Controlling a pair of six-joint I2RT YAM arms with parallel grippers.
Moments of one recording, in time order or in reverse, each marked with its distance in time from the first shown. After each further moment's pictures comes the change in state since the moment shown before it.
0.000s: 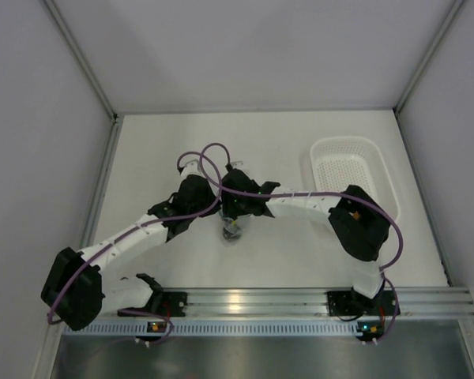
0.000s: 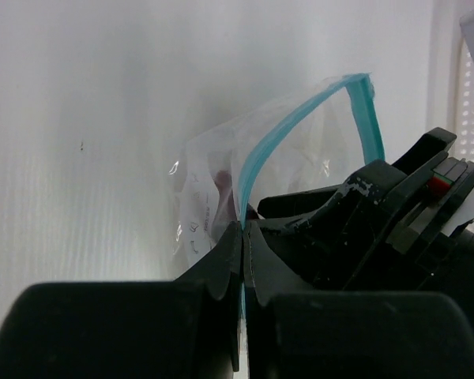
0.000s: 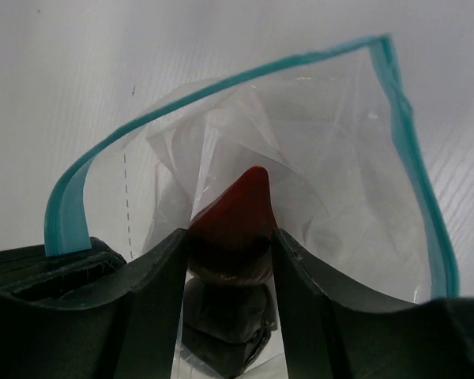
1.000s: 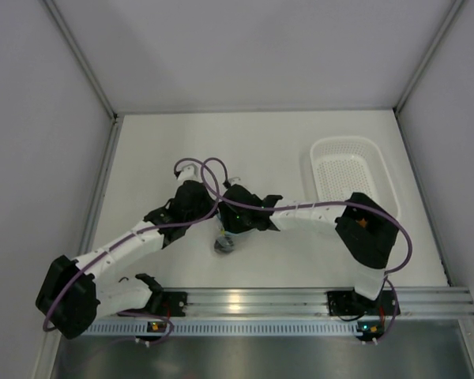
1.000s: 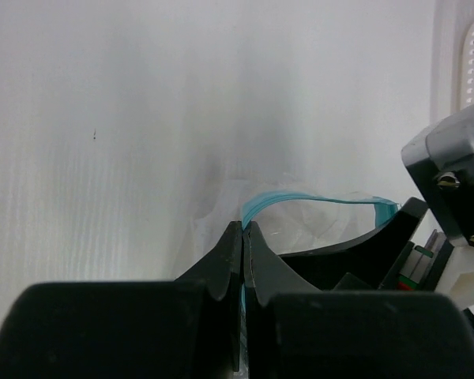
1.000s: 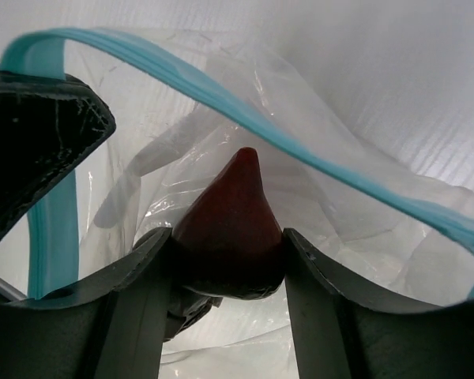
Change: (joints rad) left arm -0.005 -0.065 -0.075 0.017 -0.025 -0.002; right arm 0.079 -0.067 -0.150 0.030 -0.067 -0.010
